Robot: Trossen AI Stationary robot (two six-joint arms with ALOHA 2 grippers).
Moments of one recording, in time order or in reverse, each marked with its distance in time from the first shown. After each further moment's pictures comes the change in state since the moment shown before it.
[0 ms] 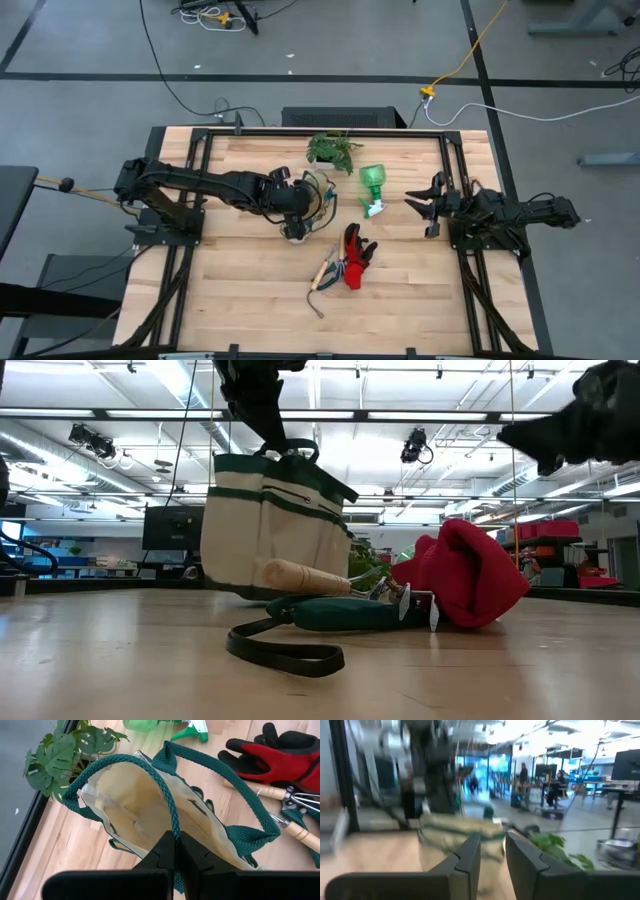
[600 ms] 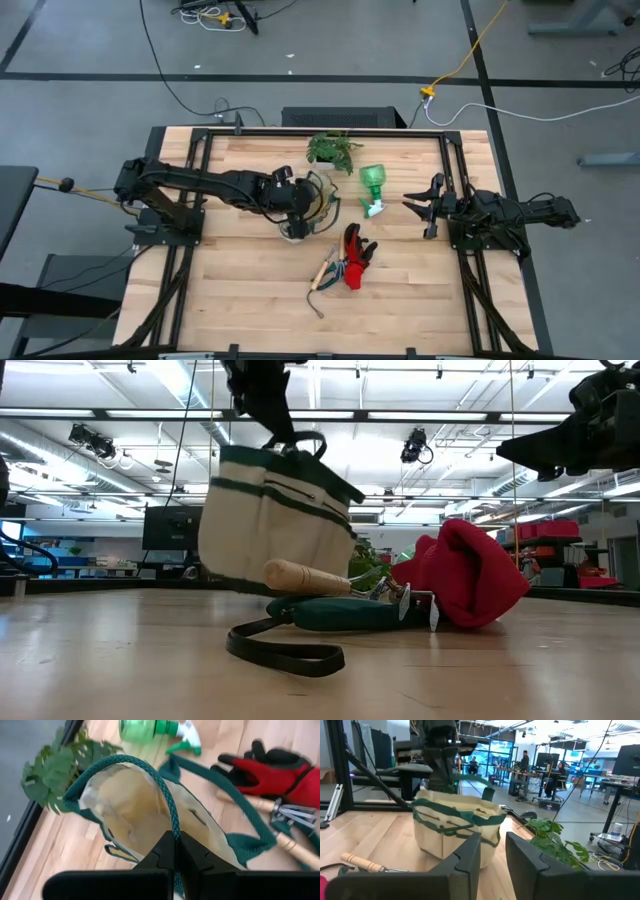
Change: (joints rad) left arm 0.000 0.000 0.009 0.036 0.014 0.004; right arm 0.000 0.000 0.000 -0.115 0.003 -0.067
